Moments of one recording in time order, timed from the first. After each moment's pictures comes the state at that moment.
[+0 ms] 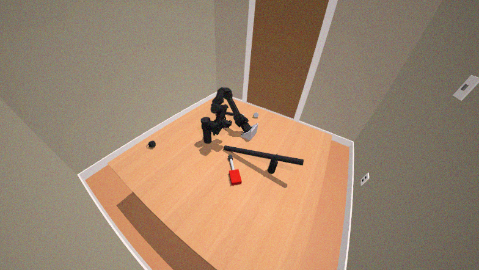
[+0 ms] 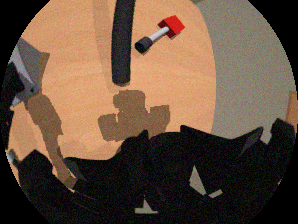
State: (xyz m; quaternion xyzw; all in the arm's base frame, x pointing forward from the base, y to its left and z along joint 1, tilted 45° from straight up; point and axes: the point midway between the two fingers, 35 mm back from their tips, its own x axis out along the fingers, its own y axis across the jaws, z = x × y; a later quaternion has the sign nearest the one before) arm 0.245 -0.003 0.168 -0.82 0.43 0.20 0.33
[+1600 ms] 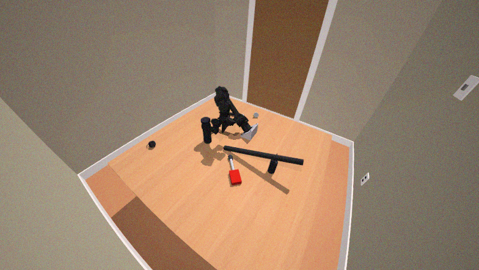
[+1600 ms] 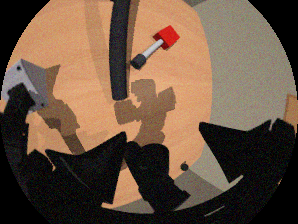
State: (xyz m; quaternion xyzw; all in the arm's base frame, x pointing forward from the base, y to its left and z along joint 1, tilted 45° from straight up) arm 0.243 0.044 0.166 -0.82 0.43 0.21 0.33
